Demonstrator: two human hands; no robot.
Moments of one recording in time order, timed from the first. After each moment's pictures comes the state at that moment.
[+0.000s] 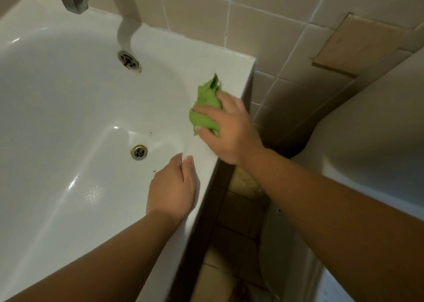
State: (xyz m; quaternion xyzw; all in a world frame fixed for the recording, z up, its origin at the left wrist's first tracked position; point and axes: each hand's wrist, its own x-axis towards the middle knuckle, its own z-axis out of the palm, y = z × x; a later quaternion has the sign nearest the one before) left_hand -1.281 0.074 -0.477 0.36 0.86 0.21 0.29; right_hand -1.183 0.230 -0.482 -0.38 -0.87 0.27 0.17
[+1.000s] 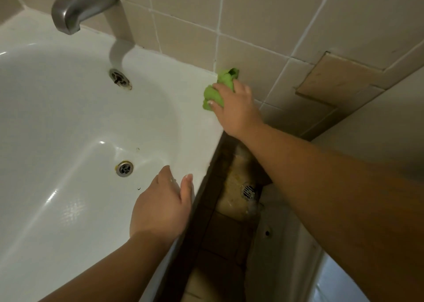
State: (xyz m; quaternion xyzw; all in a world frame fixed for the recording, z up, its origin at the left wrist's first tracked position) left_hand -1.269 0.091 -0.469 0.41 0.87 0.11 0.25; right_hand -1.189 0.337 -0.481 -0.45 -0.87 0.15 0.13
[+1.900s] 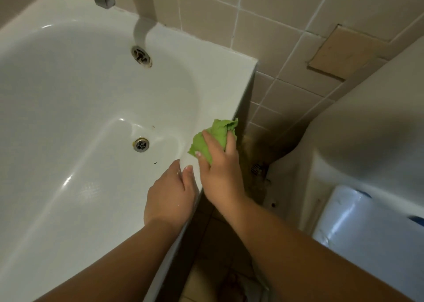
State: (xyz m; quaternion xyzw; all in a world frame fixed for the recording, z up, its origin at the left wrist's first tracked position) left_hand -1.265 0.013 -0.464 0.36 0.87 0.20 0.28; right_hand -1.178 0.098 -0.497 -0.51 -0.75 0.36 0.22
